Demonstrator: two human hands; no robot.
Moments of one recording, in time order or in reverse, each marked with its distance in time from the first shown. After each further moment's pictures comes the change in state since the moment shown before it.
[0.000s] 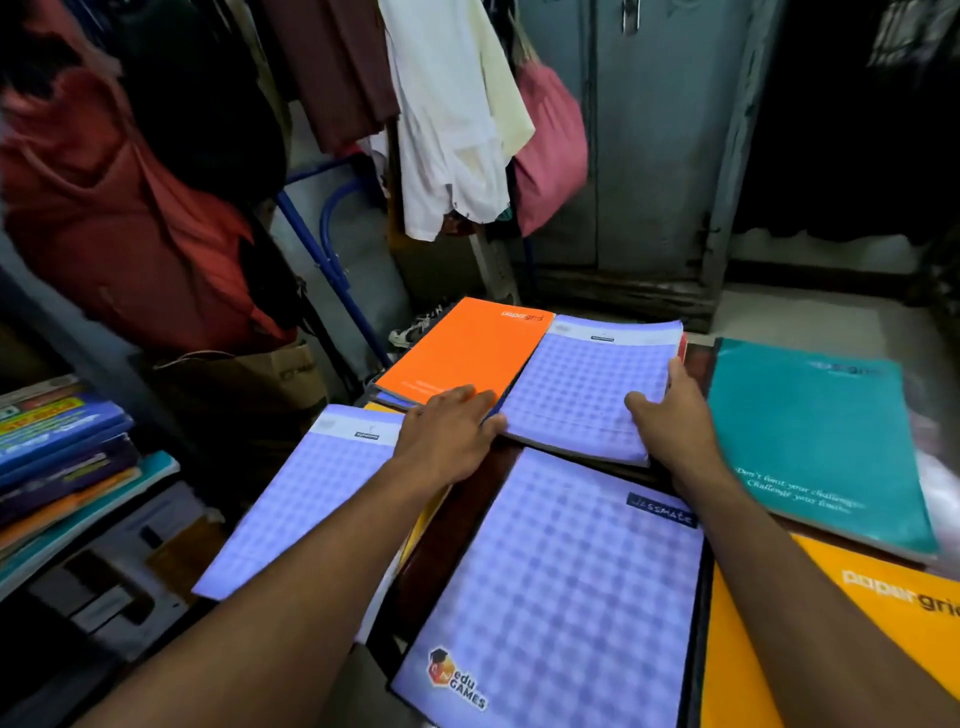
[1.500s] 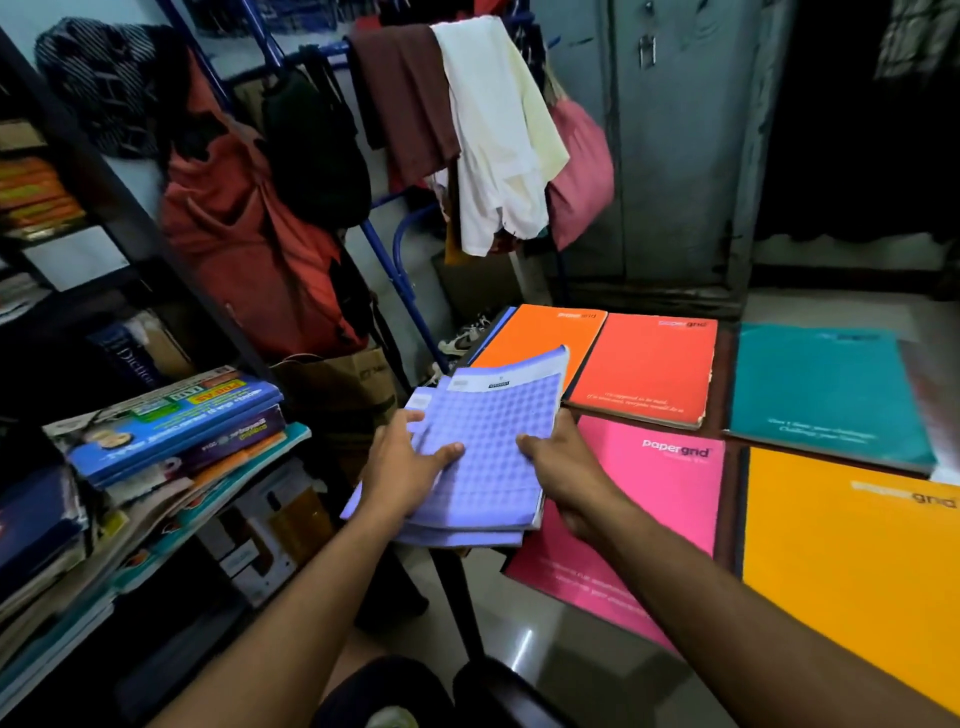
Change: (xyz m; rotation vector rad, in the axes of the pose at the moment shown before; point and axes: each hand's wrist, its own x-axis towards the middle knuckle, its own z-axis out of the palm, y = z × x) left_hand -0.150 -0.093 -0.034 -0.542 0.278 -0.403; right_hand -0.191 -0.107 0.091 0.502 -0.444 0.128
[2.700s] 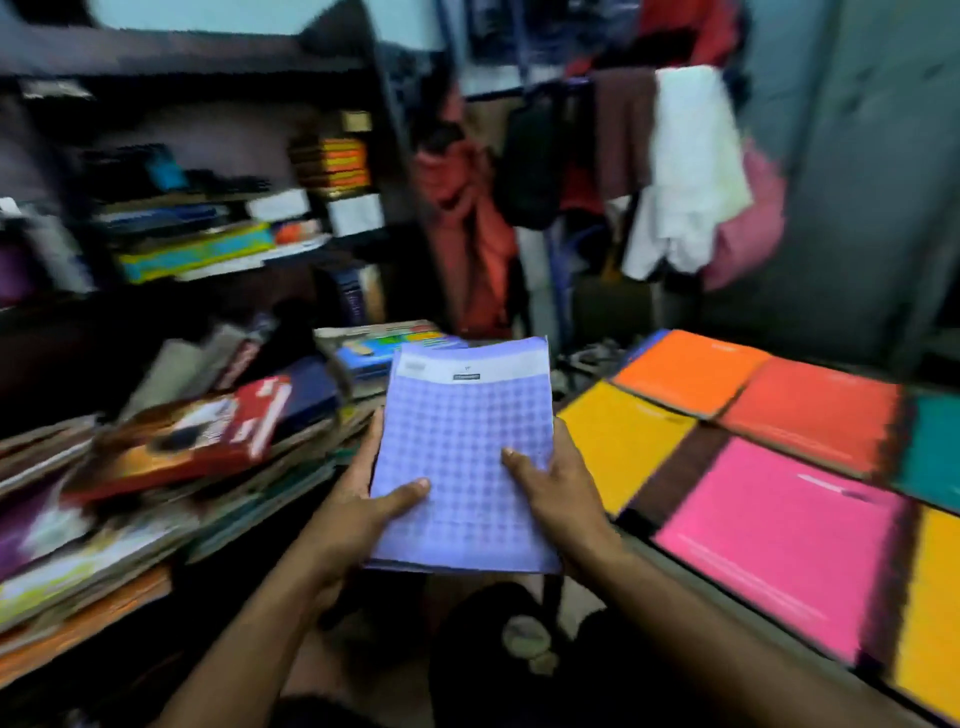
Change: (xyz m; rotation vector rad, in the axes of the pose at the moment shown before) left_hand -0.181 -0.114 -0.186 -0.720 0.020 0.067; right_hand -0.119 0.001 0.159 -0.150 -0.213 -0.356
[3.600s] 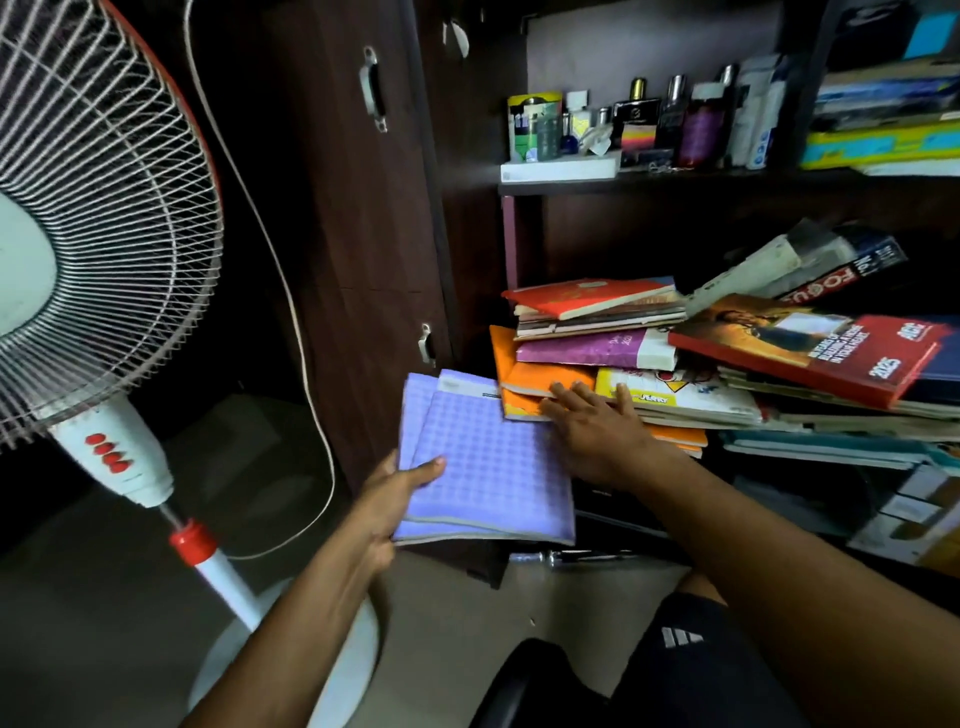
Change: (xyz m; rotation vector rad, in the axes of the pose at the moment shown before) left_hand -0.341 -0.046 -0.256 -0.308 1.237 -0.379; right_hand -0.122 -0.067 0.409 -1.040 -1.282 -0.932
